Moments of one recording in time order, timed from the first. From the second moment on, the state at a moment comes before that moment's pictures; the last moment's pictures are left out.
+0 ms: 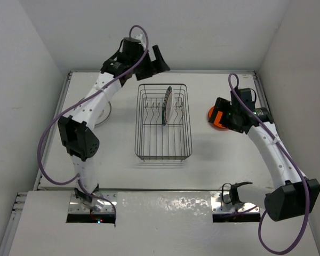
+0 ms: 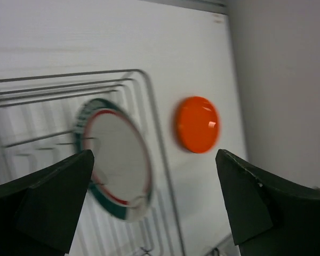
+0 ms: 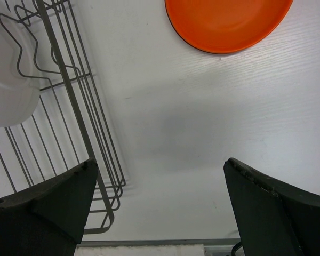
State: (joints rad) left arm -0.38 1.93 2.06 -0.68 0.14 -0.60; right arm 0.17 1.20 1.09 -0.83 0.07 0.49
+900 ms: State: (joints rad) left arm -0.55 2.07 2.00 -0.76 0.27 -0.66; right arm 0.17 1.16 1.10 -0.87 0.10 0.47
